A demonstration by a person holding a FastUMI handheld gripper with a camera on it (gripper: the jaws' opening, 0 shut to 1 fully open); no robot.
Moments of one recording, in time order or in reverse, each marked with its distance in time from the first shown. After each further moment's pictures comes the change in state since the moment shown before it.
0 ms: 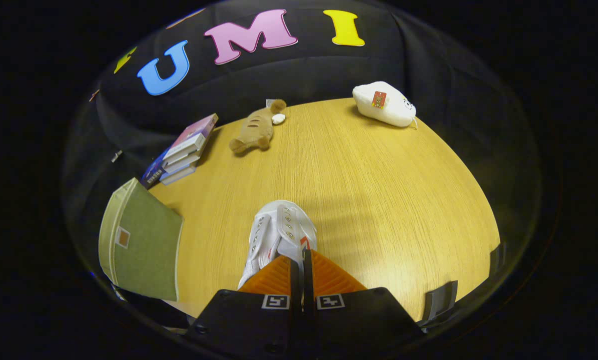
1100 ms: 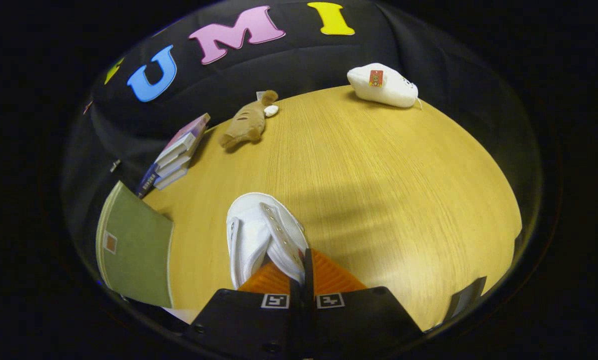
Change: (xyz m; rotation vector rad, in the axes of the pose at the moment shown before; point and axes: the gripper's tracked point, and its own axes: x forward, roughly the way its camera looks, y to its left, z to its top) arm 0.036 0.010 0.001 0.144 -0.036 0.100
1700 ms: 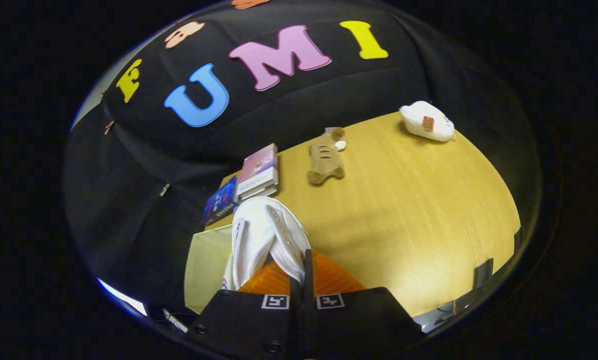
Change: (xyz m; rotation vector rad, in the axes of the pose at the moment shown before) arm -0.122 0.219 0.066 -0.004 -0.005 0.177
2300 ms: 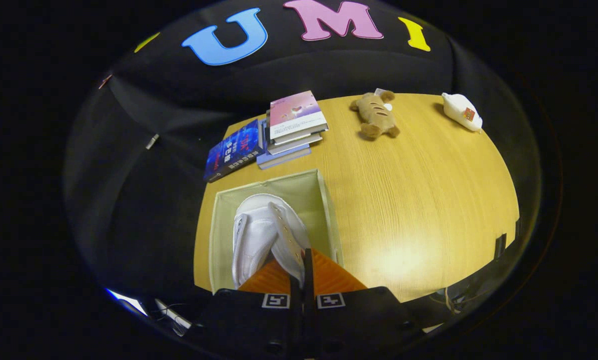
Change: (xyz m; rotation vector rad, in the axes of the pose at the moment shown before) arm 0.089 0.118 -0.099 -0.099 0.187 -0.227
